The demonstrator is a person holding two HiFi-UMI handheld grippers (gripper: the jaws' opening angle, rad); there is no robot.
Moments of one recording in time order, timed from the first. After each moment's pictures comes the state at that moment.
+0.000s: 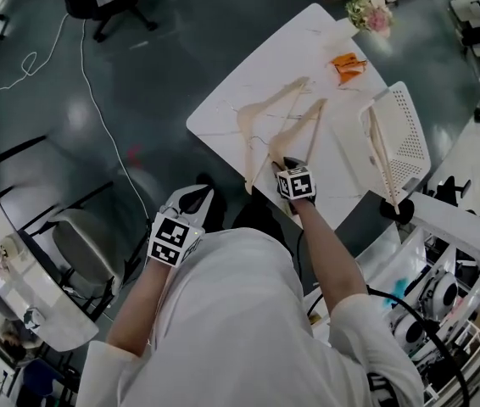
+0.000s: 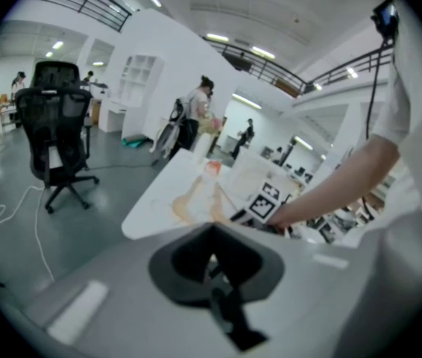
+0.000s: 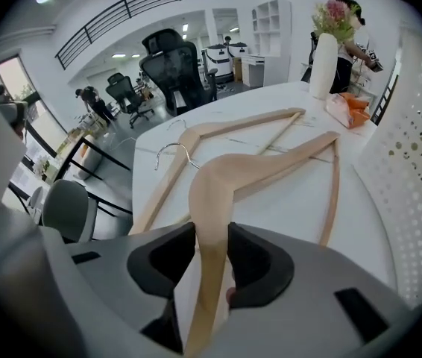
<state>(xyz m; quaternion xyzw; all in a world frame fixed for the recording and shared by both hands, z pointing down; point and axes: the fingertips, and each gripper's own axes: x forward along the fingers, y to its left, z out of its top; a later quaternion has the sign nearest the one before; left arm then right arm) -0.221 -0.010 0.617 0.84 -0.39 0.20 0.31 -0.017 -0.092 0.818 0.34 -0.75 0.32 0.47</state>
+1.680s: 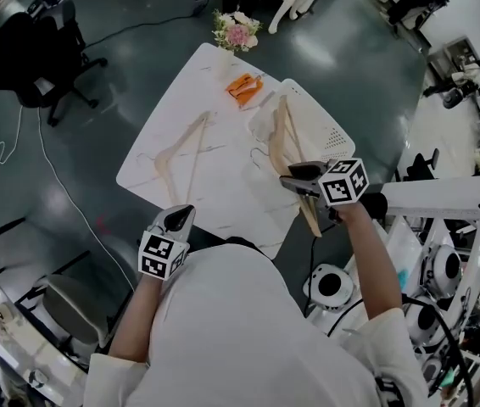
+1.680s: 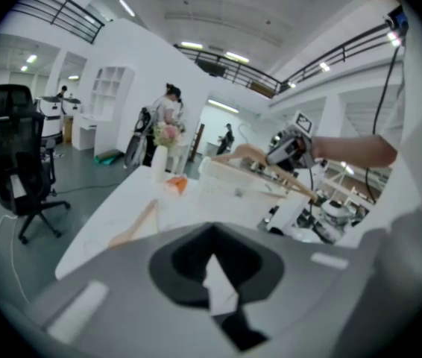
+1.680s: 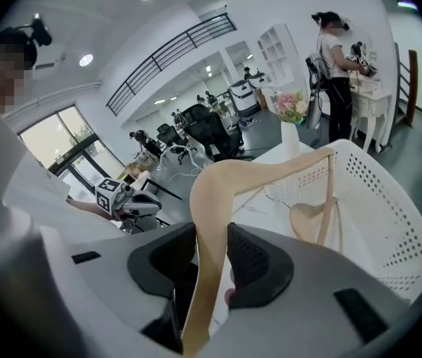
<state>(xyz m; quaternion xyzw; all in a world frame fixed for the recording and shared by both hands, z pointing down) -0.043 -0.050 0.562 0.88 -0.35 0.19 0.25 0.171 -0.120 0.507 0.22 -0.85 0.36 0.32</state>
